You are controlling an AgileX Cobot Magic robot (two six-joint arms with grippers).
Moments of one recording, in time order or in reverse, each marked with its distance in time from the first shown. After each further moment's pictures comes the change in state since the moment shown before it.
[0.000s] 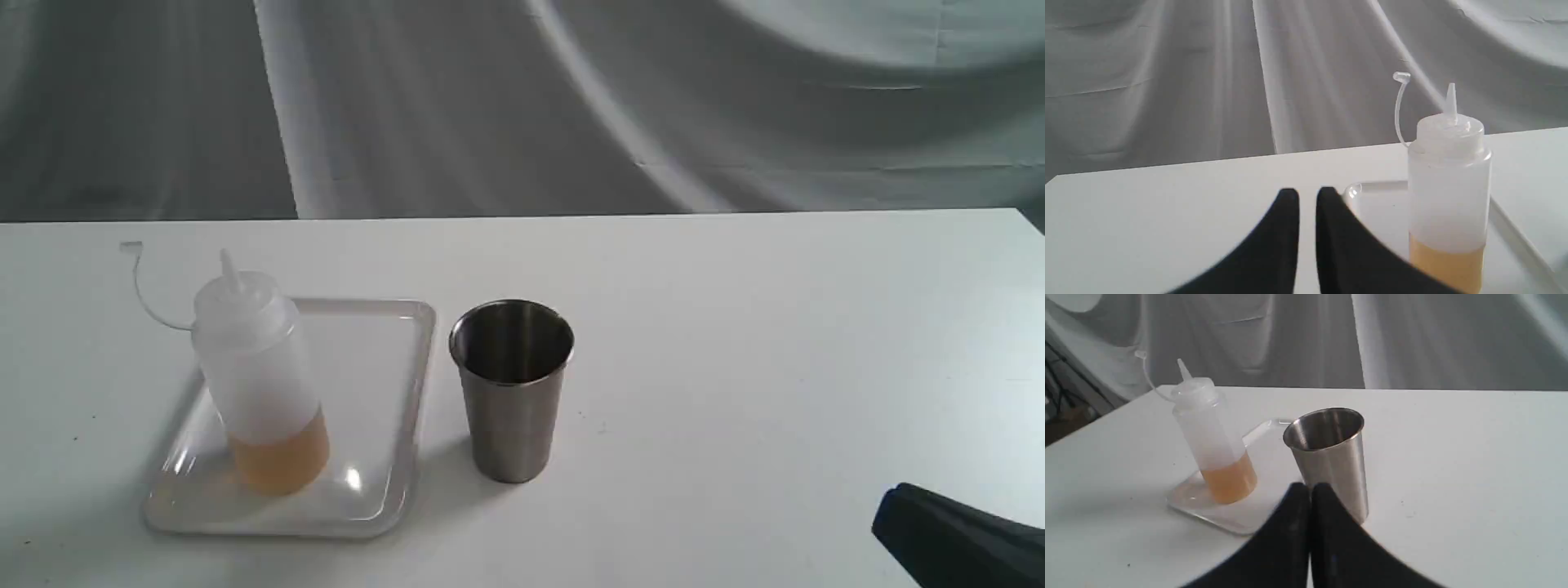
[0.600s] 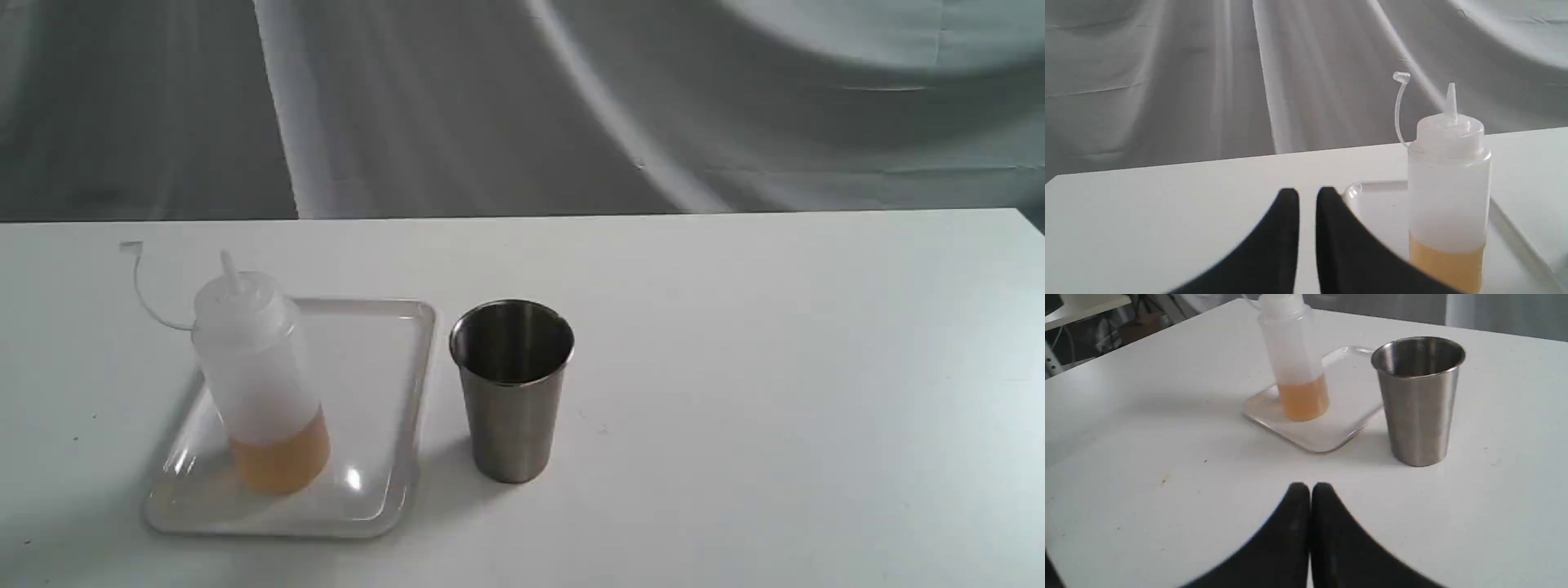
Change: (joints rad) left arm 0.000 0.000 0.000 0.000 0.000 0.000; right arm 0.000 -0.004 0.000 0.065 0.259 -0.108
